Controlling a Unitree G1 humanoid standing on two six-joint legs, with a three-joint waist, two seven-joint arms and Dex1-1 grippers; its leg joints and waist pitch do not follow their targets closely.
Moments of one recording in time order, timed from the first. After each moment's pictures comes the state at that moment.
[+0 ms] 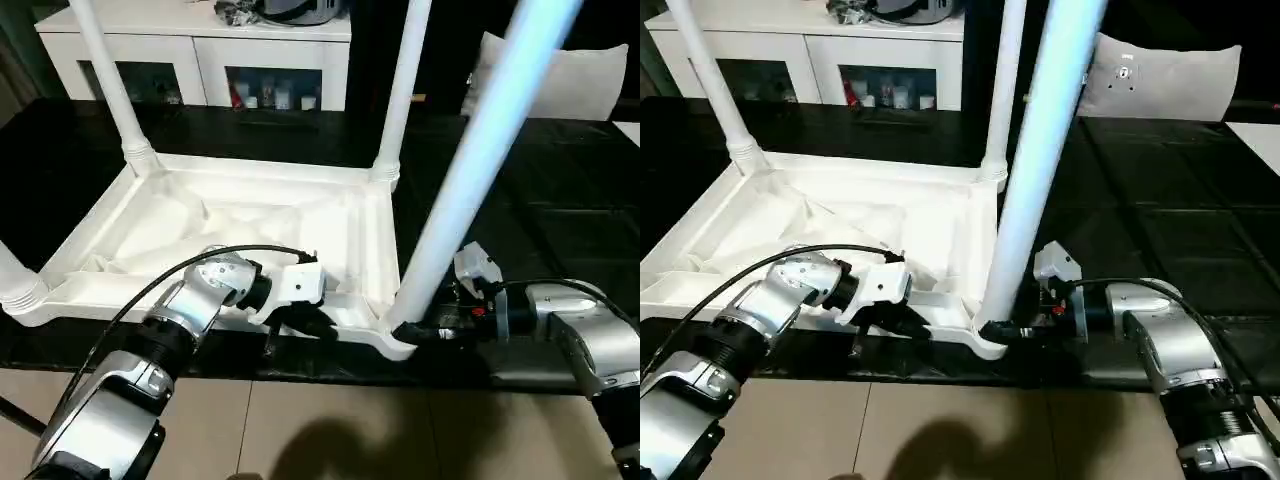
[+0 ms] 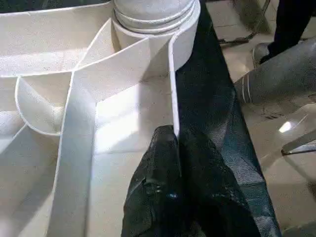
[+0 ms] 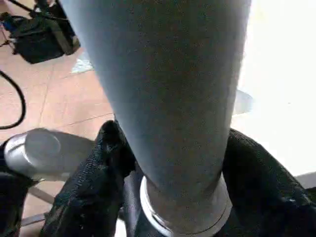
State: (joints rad) left arm -0.69 0.34 -0.41 0.70 0.08 -0.13 -1.38; right arm -0.37 -0.57 0.15 0.28 0.29 0.28 1.36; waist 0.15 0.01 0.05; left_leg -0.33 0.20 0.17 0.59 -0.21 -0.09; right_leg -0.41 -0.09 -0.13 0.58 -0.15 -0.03
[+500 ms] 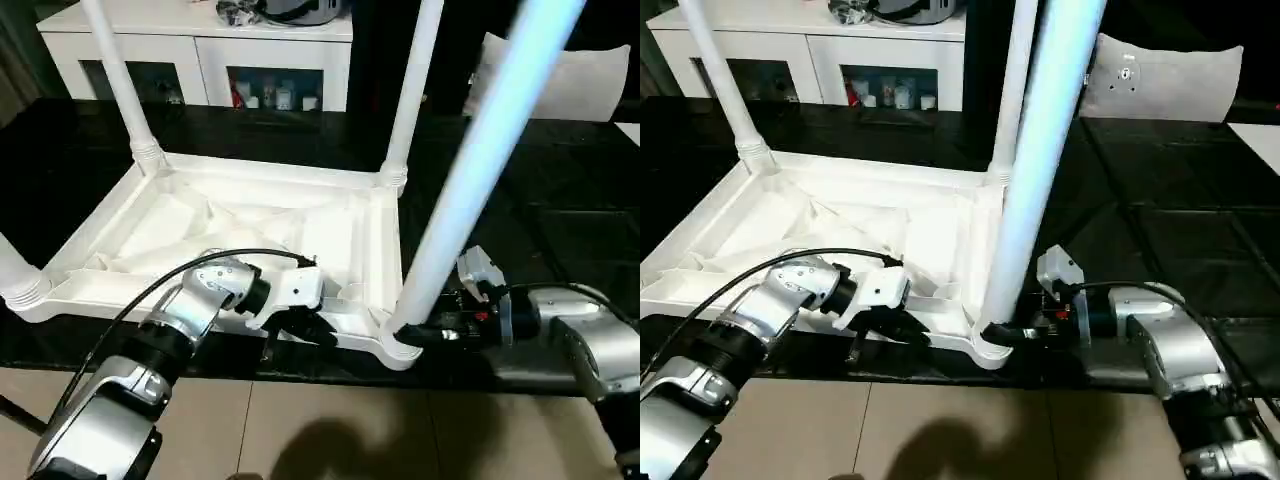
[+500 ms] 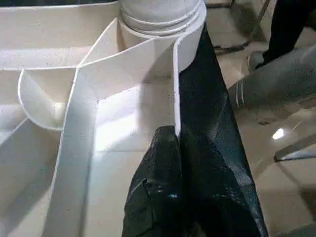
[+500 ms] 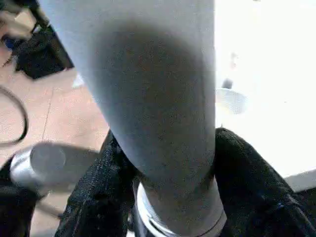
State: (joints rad) left arm -0.65 0.34 -0.39 0.66 0.06 -0.06 -1.37; right arm -0.33 -0.53 0.11 0.22 0.32 0.38 1.30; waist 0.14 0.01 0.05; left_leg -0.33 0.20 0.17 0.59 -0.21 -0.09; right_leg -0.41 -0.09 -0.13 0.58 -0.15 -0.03
